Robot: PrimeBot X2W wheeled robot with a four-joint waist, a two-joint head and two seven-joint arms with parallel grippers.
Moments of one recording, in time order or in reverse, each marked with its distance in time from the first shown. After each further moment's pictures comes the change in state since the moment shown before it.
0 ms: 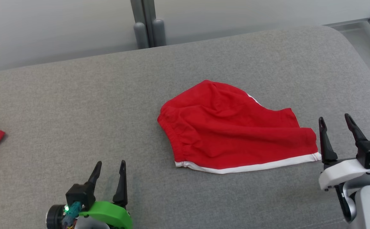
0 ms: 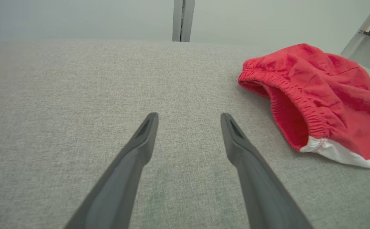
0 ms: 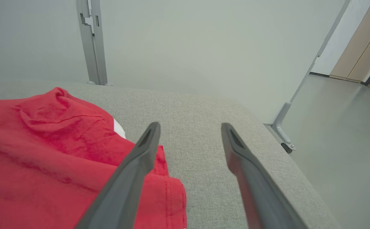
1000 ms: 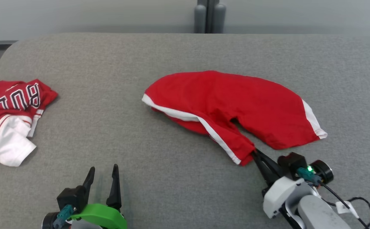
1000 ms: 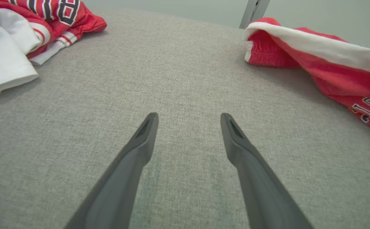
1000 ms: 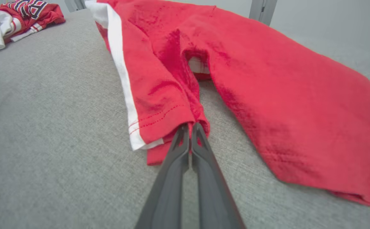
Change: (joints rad) left arm -0.003 0.000 0.037 0.031 -0.051 0.000 0.000; right arm -0.122 -0.024 0.552 0.281 0.234 0.000 0.000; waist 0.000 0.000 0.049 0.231
